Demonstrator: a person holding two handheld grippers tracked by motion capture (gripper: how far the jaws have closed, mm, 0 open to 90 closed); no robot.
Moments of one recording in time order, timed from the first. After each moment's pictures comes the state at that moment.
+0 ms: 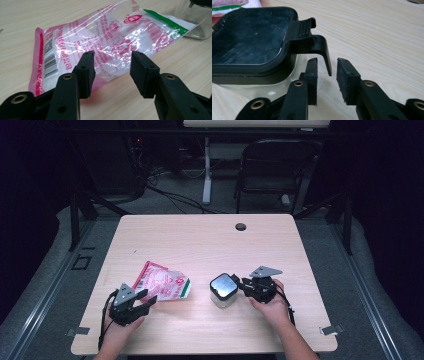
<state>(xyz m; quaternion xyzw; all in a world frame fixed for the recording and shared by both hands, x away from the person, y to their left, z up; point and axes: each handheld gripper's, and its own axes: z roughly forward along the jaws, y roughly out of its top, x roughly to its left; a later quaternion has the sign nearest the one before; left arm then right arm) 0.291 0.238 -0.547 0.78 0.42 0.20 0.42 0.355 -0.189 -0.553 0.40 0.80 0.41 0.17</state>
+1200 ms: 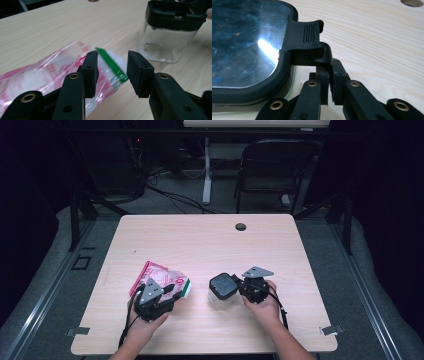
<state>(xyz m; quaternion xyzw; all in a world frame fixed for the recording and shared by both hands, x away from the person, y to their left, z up) 0.296 0.157 -0.521 0.80 0.35 0.20 0.45 0.351 -0.165 -0.552 0.42 0.79 0.41 0.20</state>
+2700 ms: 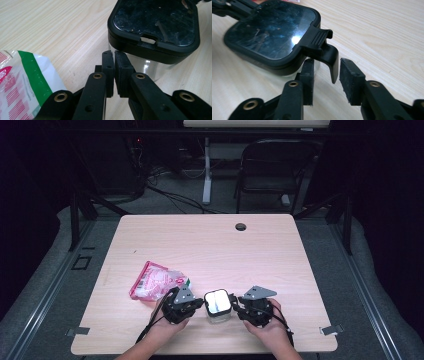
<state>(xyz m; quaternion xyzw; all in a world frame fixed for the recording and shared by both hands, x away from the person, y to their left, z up) 0.302 0.101 -0.540 0.87 0.27 0.12 0.39 0.284 -0.164 -0.536 0.39 0.82 0.38 0.17</state>
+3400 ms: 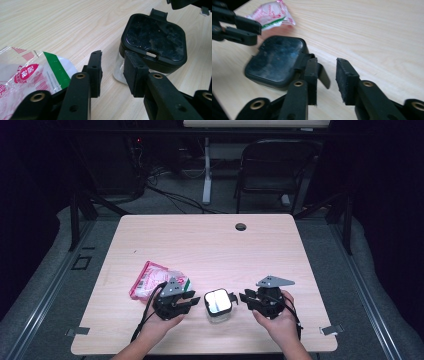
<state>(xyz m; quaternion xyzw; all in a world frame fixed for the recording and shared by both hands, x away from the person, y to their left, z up) 0.305 0.123 -0.521 0.84 0.31 0.10 0.44 0.291 -0.187 -0.502 0.46 0.78 0.42 0.13</state>
